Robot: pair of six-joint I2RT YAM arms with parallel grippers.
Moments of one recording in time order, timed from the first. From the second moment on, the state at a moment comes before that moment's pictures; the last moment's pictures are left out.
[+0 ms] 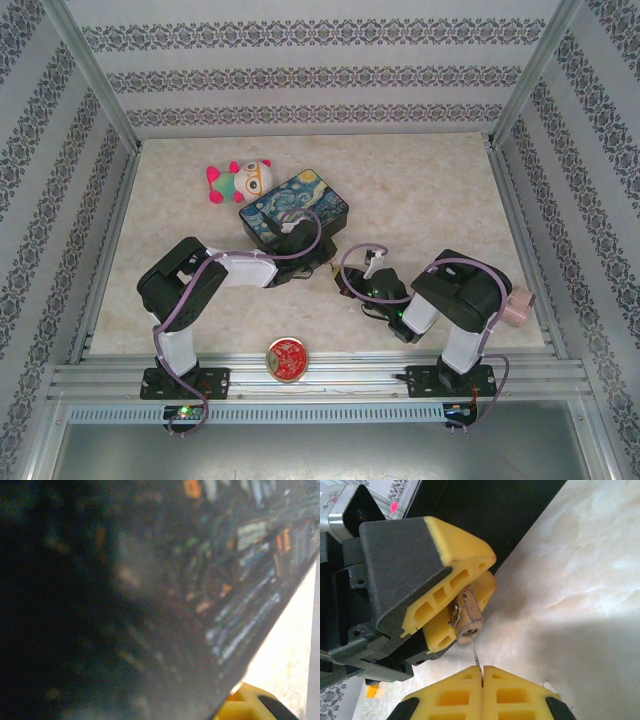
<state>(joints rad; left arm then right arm) -0.74 1.85 0.92 0.22 -0.03 -1.18 0.73 1.79 0.22 1.25 -0.04 1.02</state>
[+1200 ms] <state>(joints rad) -0.74 1.85 0.92 0.22 -0.02 -1.18 0.68 1.79 0.23 1.25 -0.10 1.03</state>
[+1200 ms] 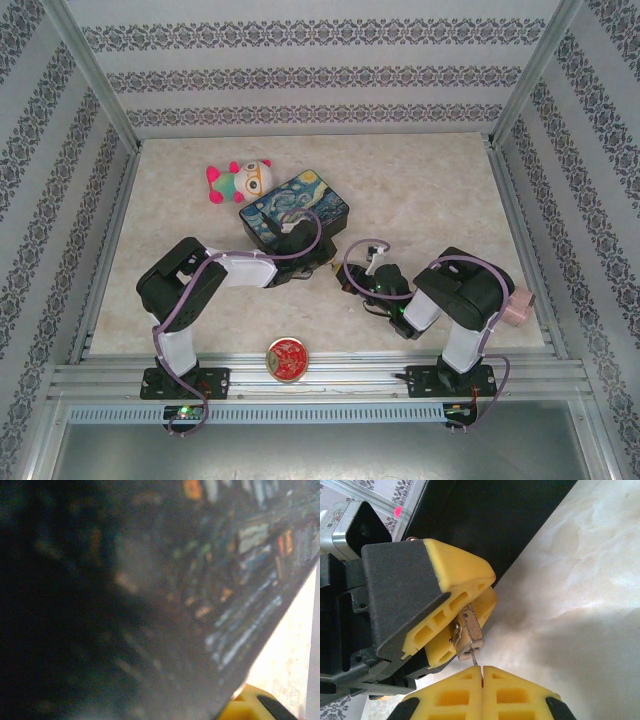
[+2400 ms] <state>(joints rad) -0.73 1.85 0.92 0.21 -0.02 -1.18 0.65 1.83 0.29 1.22 -0.13 1.07</state>
